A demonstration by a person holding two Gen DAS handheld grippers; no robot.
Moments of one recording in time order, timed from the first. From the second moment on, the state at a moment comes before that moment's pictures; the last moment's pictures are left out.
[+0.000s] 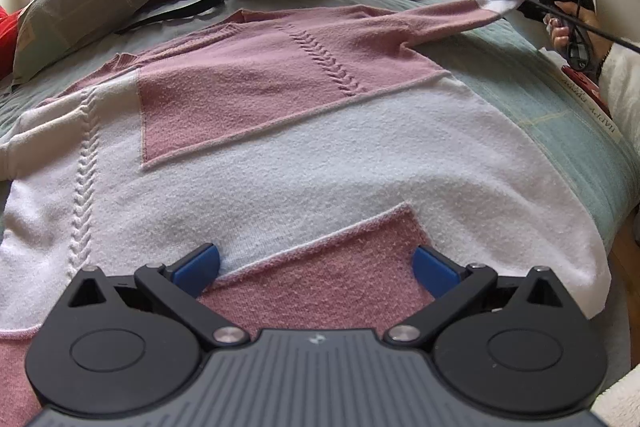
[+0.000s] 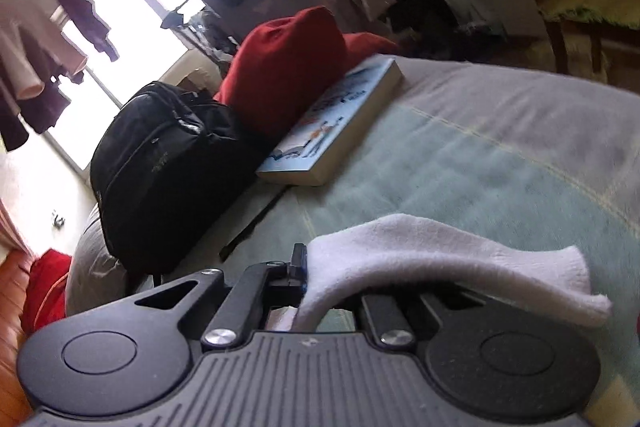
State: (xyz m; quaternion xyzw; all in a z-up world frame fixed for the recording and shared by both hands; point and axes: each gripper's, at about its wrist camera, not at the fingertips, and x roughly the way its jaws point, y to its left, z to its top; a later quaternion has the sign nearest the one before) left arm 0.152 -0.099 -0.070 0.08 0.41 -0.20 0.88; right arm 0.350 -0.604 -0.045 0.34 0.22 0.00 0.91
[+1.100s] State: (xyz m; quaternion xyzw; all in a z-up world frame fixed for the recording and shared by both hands) left arm 0.155 -0.105 -0.073 0.09 0.41 -0.19 0.89; right arm 0.349 -0.654 -0.030 0.33 0.21 -0.06 0.92
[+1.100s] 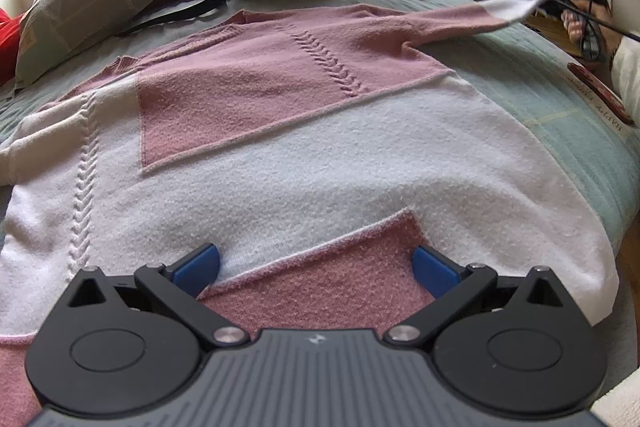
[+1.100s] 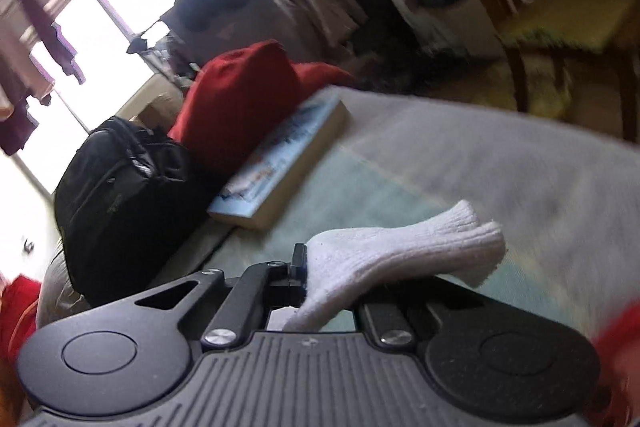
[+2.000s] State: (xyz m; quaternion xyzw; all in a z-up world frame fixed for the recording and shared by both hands) left arm 0.148 -0.109 -0.063 0.10 0.40 -0.19 0.89; right arm 0.318 -0.672 -0.021 0.25 0.27 -0.15 0.91
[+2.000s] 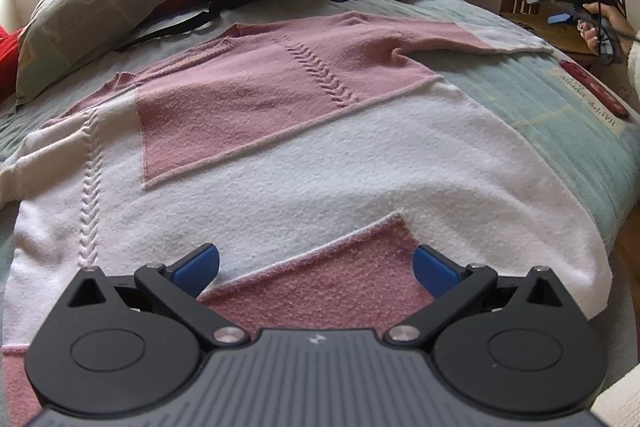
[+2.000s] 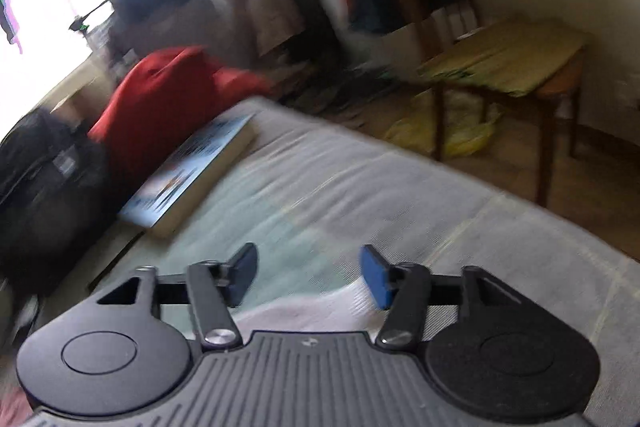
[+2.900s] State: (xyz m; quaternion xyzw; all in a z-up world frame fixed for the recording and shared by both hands) left arm 0.153 -0.065 -0.064 0.07 0.39 -0.18 0.90; right arm 0.429 -0.350 -0.060 0.01 0.45 0.02 0.89
